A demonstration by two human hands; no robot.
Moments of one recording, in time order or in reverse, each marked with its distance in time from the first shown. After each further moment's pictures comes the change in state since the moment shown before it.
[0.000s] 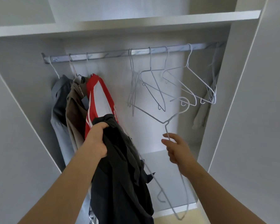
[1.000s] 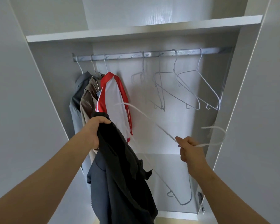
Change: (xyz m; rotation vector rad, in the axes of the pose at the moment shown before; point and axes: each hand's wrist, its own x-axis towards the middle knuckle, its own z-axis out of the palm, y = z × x) left_hand -0.080 -0.033 0.036 0.174 0.201 0.051; right_hand -0.004 -0.003 -0.108 0.151 -0.022 -0.058
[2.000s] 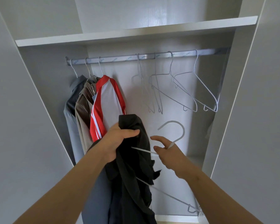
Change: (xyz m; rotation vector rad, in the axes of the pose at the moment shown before) left_hand -0.016 -0.021 0.047 0.127 -0.447 0.332; right_hand -0.016 -0.021 0.043 -0.438 -0.439 -0.043
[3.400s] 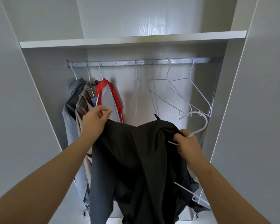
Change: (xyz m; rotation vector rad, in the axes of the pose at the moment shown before) left_hand 0.059 0.003 -0.068 0.853 0.639 0.615; right_hand -0.001 -0.011 -0.042 0.108 0.404 0.003
